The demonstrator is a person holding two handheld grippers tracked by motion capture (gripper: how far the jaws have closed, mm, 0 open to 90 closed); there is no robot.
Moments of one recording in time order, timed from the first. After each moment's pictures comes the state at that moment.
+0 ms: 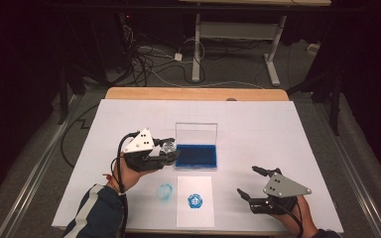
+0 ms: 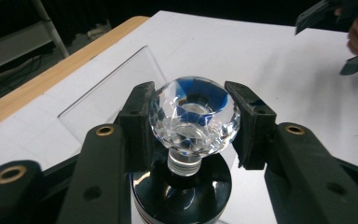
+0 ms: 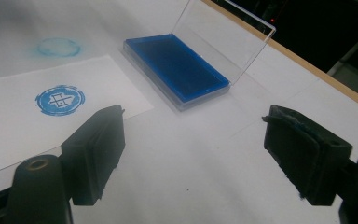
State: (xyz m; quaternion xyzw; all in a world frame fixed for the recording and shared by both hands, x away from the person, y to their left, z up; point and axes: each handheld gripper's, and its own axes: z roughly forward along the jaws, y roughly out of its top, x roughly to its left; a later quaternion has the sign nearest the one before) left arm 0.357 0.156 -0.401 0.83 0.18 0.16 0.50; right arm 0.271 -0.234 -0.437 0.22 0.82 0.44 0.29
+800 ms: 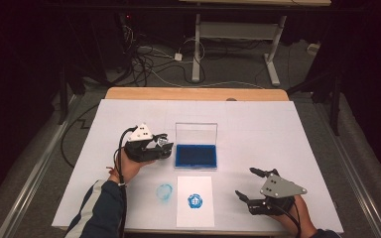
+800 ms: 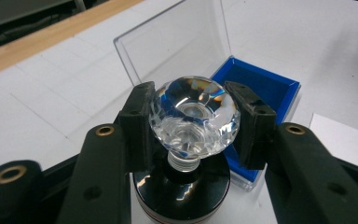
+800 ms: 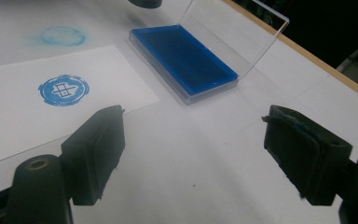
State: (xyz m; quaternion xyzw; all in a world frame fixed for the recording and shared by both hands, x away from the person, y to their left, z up) left arm 0.406 0.171 -0.445 0.83 0.26 0.14 0.48; right arm 0.273 -0.231 -0.443 0.21 0.83 0.43 0.28
